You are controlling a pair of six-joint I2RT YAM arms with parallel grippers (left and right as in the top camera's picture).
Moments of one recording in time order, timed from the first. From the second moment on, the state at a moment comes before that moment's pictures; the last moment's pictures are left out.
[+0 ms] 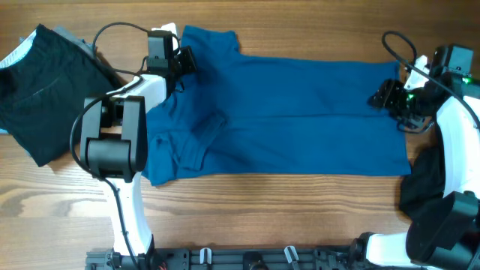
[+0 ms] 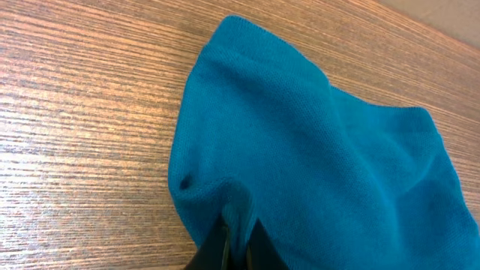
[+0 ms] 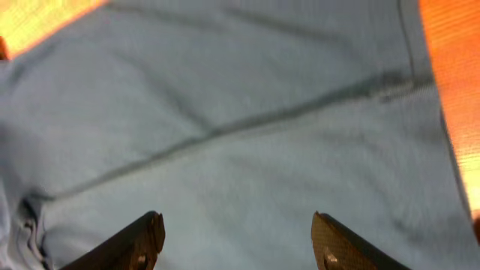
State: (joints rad) left arm -0.10 2.25 1.39 0.14 0.17 -0.37; right arm -0.30 1.59 1.31 -0.98 -0.29 0.15
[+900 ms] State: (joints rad) left arm -0.10 2.07 1.40 -0.39 0.21 -0.37; right arm -0.30 2.19 1.31 0.12 0.00 0.16
